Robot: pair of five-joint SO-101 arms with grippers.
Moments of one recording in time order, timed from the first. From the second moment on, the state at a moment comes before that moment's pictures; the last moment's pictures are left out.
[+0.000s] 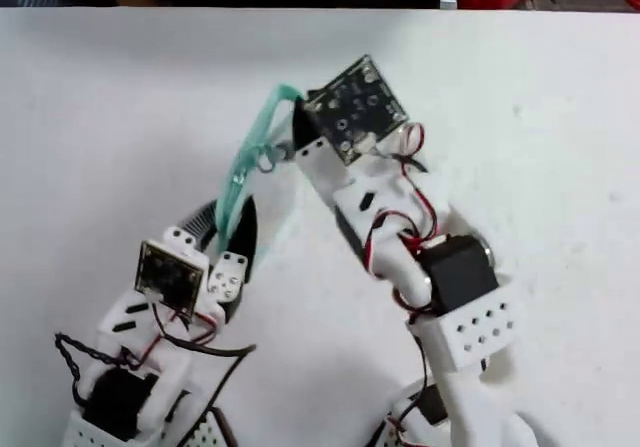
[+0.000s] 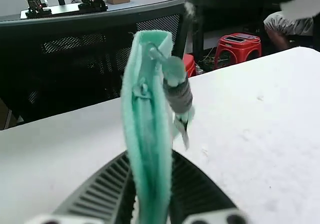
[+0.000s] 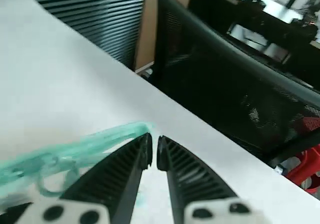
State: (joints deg) left arm 18.6 -103.5 79.2 46.2 -3.2; right arm -28.1 -42.2 19.3 46.3 19.7
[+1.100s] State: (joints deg) left arm 18.5 -103.6 78.9 47.6 -3.0; right arm -48.1 -19.6 -11.9 88.9 50.2
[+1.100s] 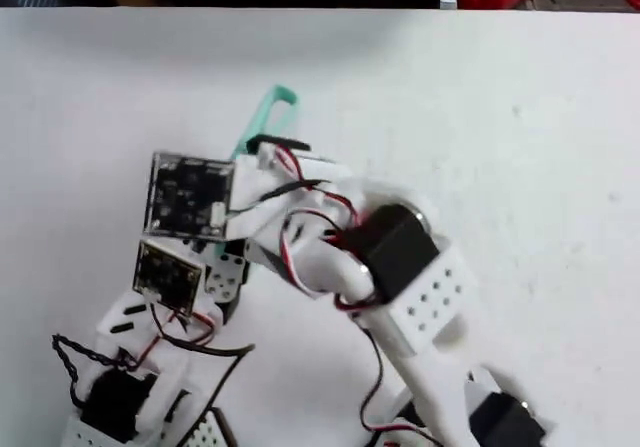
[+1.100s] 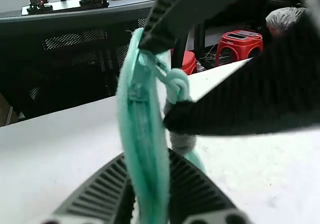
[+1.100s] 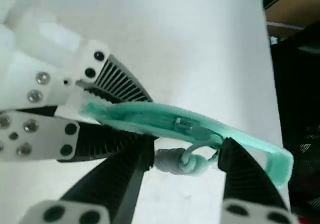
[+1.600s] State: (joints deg) left arm 18.5 -103.6 78.8 48.0 -3.0; right arm -44.1 -11.2 -19.7 92.7 58.6
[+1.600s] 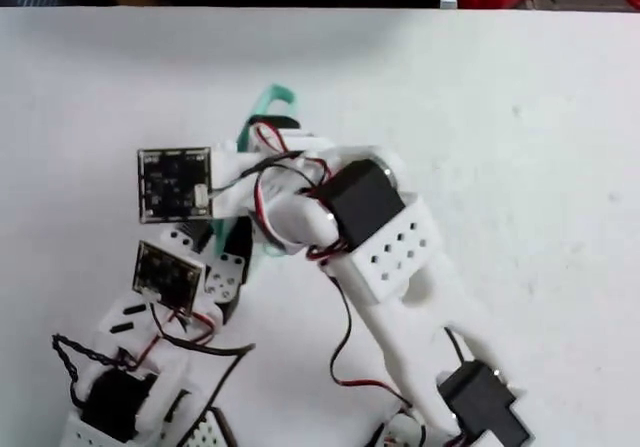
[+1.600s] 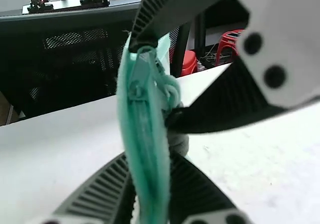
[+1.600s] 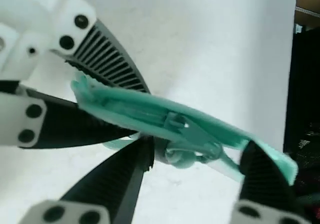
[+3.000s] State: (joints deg) left arm 19.0 -103.6 79.0 48.0 -3.4; right arm -44.3 -17.7 -24.6 92.5 48.7
